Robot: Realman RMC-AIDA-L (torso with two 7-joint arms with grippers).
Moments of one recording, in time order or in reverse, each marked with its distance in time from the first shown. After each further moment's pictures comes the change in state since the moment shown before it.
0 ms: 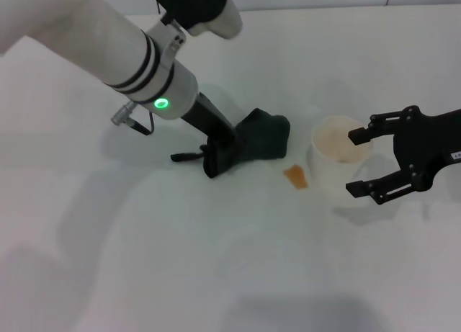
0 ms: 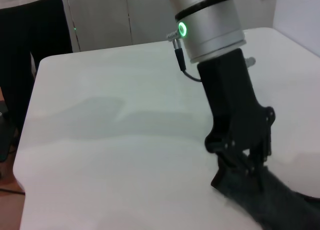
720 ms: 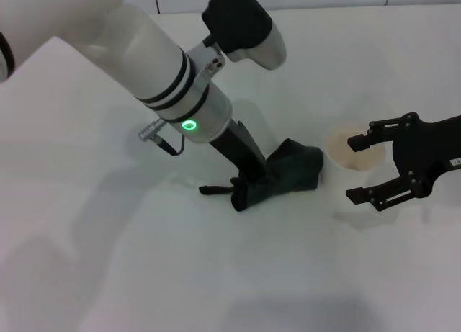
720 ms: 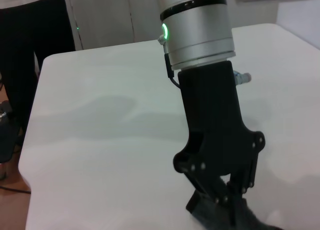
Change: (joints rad) left arm -0.045 -0.006 0.118 -0.006 -0.150 0.089 0.082; right arm -0.005 0.000 -0.009 0.014 0.000 0.000 -0.008
